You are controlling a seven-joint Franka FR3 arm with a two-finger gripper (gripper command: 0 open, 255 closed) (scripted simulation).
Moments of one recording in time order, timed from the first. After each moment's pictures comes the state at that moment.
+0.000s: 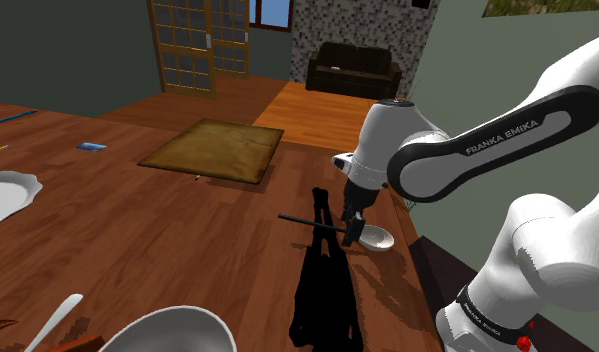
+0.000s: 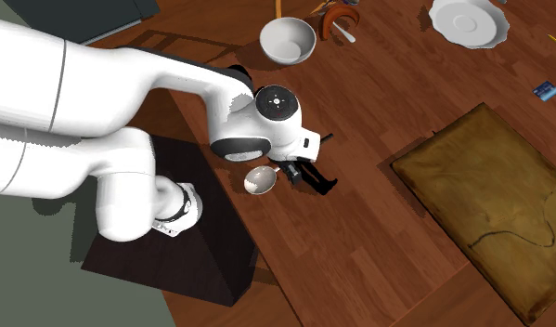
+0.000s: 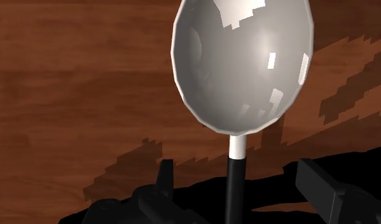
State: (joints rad) arm 0.39 -0.48 0.09 -2.84 0.10 2.42 -0.39
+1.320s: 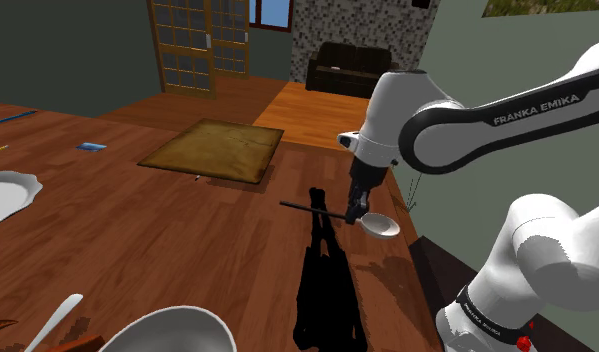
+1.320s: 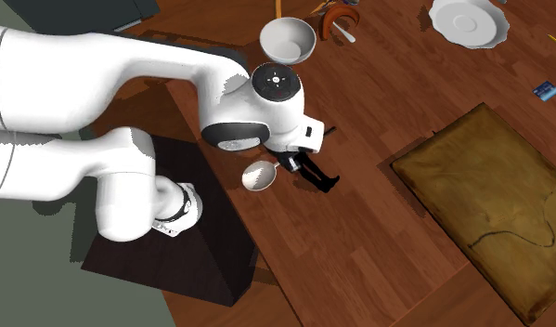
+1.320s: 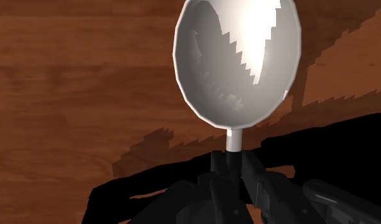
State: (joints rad) arm 0.39 -0.60 0.08 -2.77 0.09 2.23 -0.38
